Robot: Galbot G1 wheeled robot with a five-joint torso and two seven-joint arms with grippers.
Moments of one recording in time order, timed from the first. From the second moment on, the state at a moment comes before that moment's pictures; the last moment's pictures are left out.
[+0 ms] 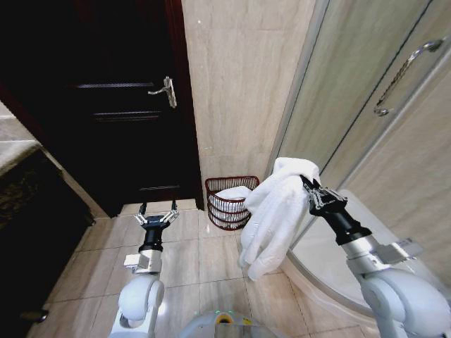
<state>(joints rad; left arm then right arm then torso) 1.59 -1.54 -0.60 -2.20 -0.12 -0.15 -0.04 -1.51 1.26 0.86 2.50 0.41 -0.26 -0.28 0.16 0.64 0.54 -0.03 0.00</state>
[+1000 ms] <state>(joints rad) 1.64 -1.54 -0.61 -2.25 -0.14 -0.16 -0.04 -1.54 1.24 0.91 2.50 0.46 -0.27 -0.29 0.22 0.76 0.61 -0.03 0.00</state>
